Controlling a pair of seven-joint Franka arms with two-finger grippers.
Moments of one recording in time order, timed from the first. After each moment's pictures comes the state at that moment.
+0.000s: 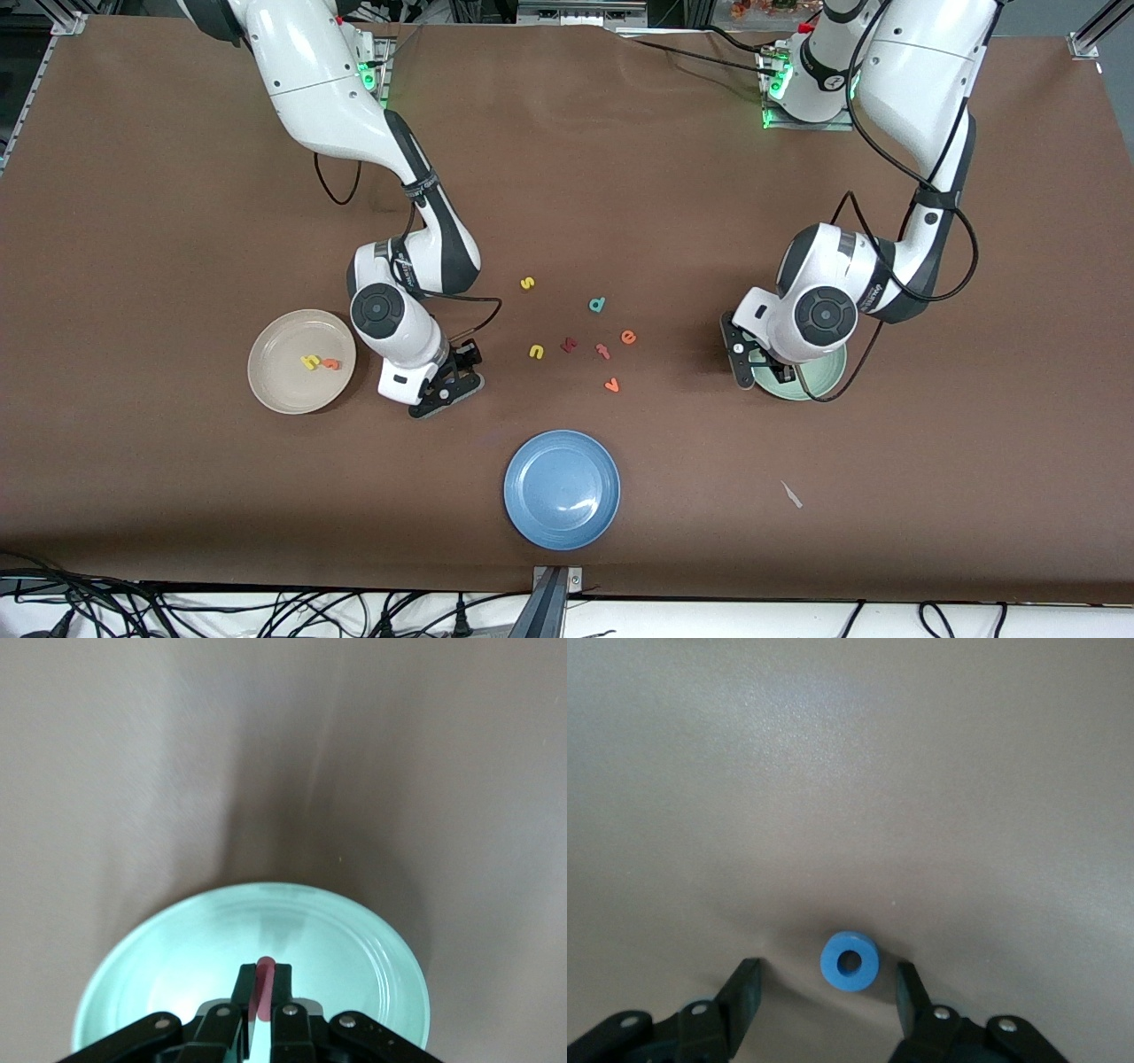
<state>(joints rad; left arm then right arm) -0.29 0.62 0.01 -1.73 0.08 2.14 1.02 0.63 0.84 -0.23 -1.52 0.30 2.40 -0.24</state>
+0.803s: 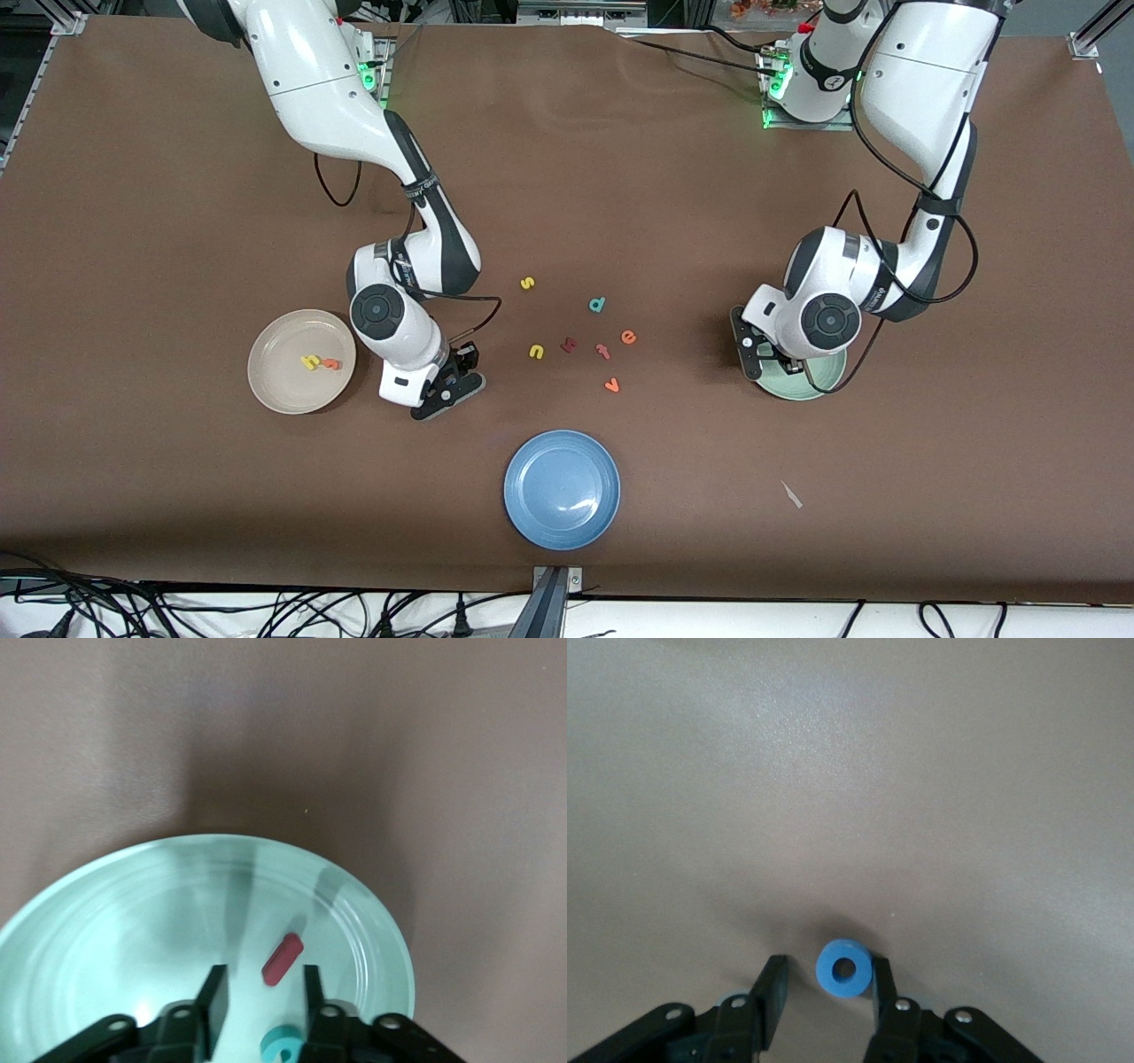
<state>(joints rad) -0.27 0.61 0.01 -1.78 0.08 2.14 1.06 0.63 0.84 -0.23 -1.50 0.30 2.39 -0.28</state>
